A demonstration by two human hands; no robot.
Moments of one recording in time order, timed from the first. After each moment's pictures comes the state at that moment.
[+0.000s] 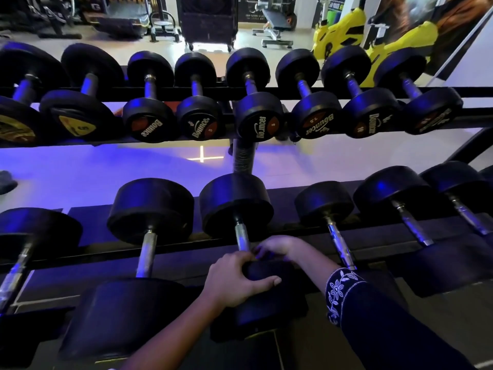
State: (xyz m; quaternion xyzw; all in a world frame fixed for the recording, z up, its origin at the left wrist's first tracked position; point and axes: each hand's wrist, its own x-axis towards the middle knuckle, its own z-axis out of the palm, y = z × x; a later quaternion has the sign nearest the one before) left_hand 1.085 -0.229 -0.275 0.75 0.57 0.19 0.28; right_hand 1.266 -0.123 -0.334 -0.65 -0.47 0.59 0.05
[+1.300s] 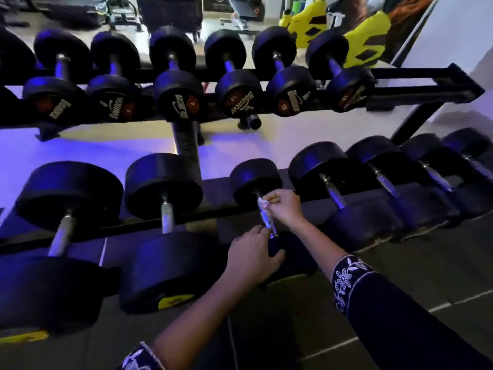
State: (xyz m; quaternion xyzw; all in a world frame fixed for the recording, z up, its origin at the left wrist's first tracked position) left_hand 1.296 -0.278 -0.248 0.82 0.54 0.11 0.19; right_hand 1.435 -0.177 -0.278 -0.71 -0.52 0.28 0.39
